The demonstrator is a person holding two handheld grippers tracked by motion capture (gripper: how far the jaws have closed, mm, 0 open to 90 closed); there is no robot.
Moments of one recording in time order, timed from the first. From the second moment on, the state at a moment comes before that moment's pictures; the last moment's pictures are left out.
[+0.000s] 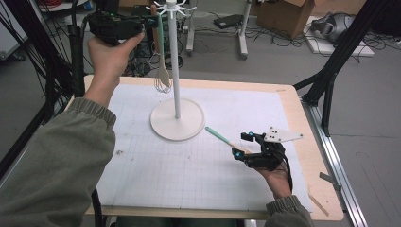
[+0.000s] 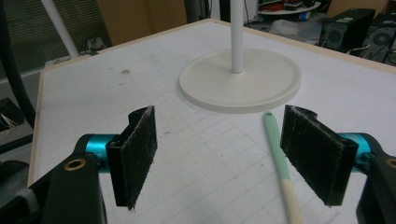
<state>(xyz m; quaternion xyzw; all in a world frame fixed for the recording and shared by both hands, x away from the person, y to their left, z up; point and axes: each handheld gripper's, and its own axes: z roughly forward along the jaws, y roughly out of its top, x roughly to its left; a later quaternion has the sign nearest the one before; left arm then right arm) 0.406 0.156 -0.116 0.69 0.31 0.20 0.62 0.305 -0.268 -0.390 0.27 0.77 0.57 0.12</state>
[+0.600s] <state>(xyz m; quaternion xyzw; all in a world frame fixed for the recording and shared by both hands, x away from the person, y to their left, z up) 0.384 0.166 -0.118 0.72 0.28 0.21 0.60 0.304 -0.269 -0.388 0.27 0.76 0.57 0.12</state>
